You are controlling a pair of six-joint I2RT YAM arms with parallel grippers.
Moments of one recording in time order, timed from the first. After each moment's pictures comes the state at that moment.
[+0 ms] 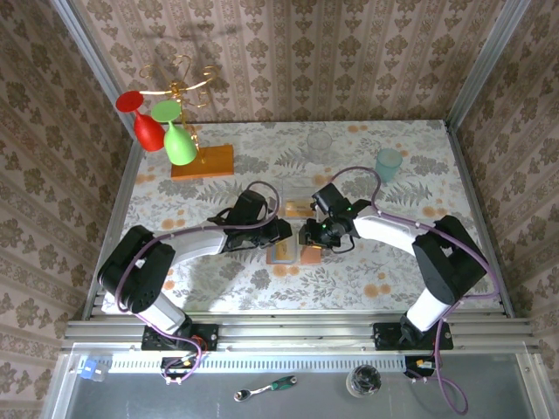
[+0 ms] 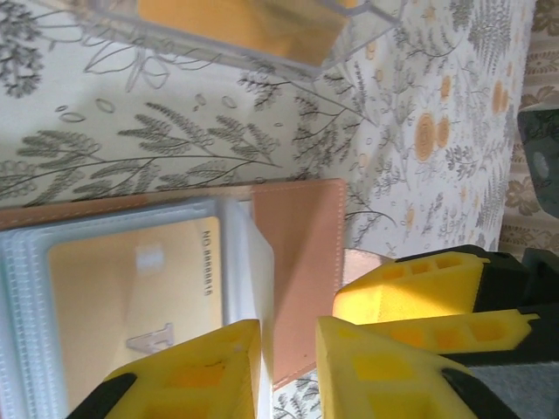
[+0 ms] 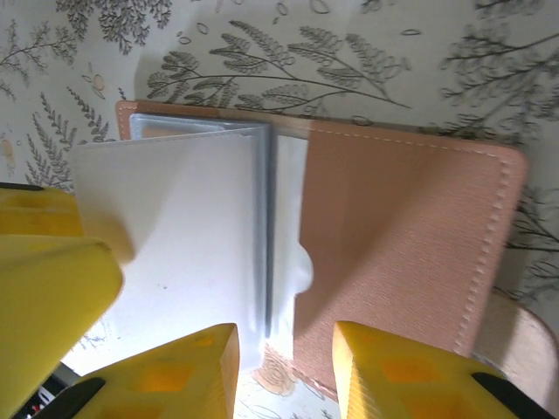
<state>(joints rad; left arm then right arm) -0.71 1.58 0.77 0.02 0.45 -0.94 0.59 1.64 0.96 -0.46 -0.33 0.69</state>
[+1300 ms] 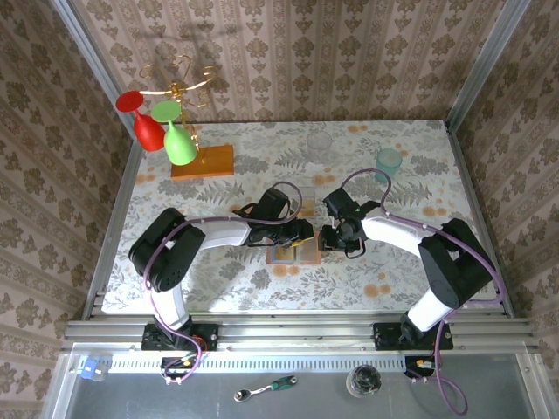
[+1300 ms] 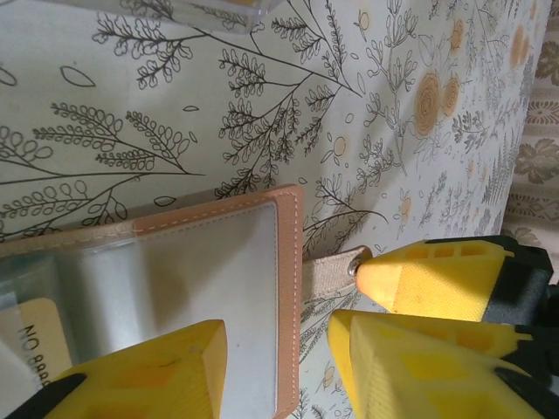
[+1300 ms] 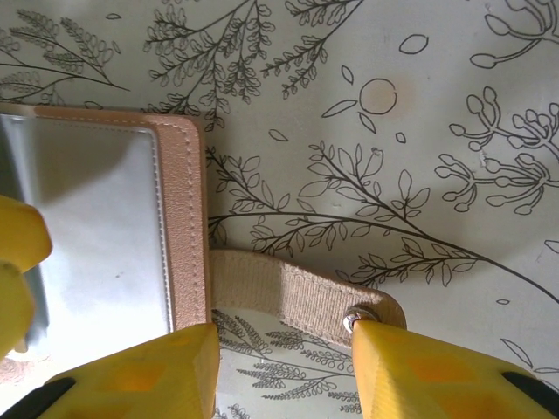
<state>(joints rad) -0.79 1.80 0.94 0.04 0.50 -0.96 0.53 1.61 0.91 -0.59 -0.13 0.58</state>
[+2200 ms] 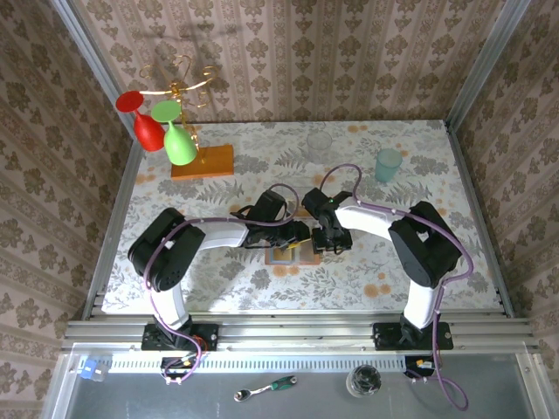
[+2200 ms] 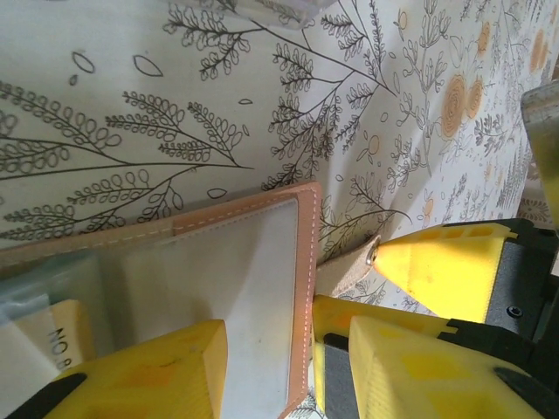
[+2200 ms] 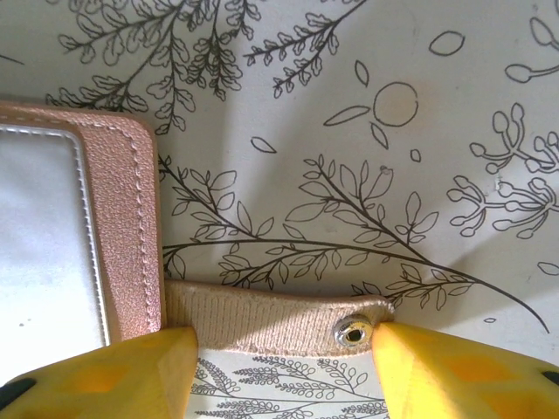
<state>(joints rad) -0.78 1.80 0.90 0.05 0.50 -0.96 0.63 1.83 1.14 -0.84 0.05 0.55</state>
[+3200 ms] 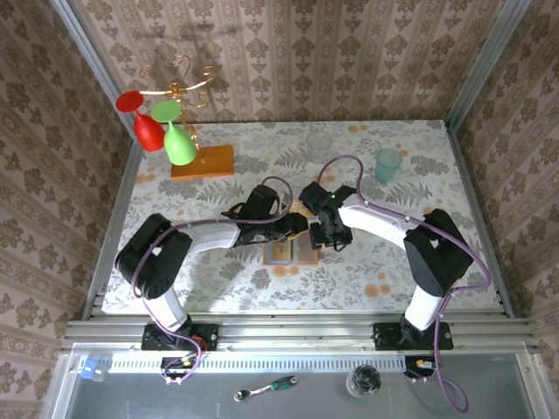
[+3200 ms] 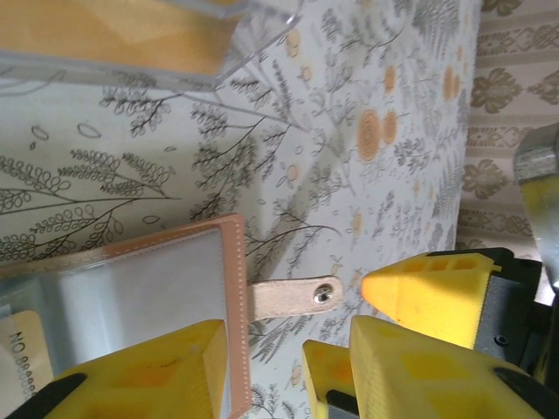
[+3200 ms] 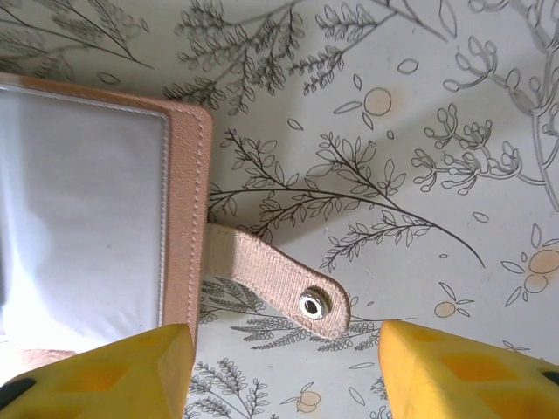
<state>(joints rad) -0.74 1.70 0.87 0.12 0.52 -0.98 0.66 1.73 1.21 -0.94 0.08 0.55</state>
